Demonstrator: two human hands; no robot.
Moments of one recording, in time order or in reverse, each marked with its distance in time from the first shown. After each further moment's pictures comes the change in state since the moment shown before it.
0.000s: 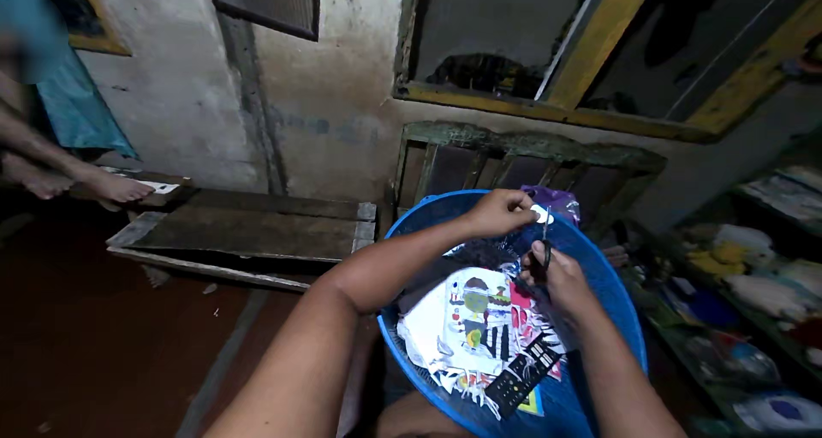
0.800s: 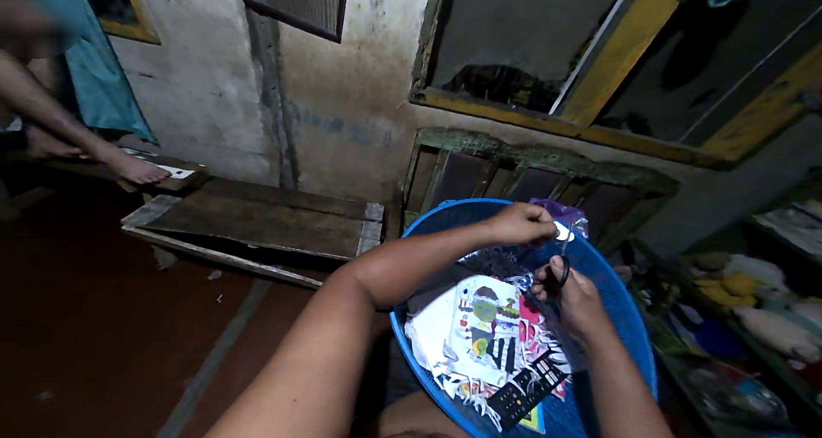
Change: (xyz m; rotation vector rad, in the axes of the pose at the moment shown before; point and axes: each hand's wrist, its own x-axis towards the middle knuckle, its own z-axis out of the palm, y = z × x) left_hand 0.010 0.001 0.008 -0.120 -0.073 -0.148; right_hand -0.004 0.007 -0.004 0.036 0.048 -0.006
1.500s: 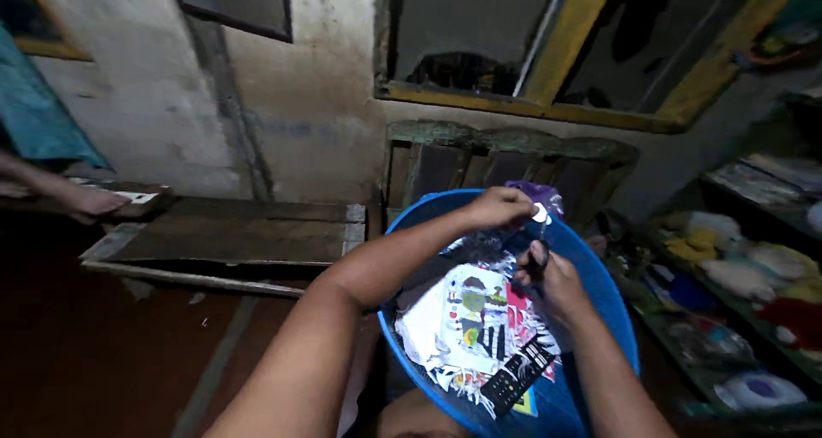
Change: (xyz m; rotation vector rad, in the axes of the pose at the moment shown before) left_hand 0.009 0.006 0.006 -0.075 -0.015 -0.032; right_hand -0.004 0.001 -0.006 0.031 0.026 0.024
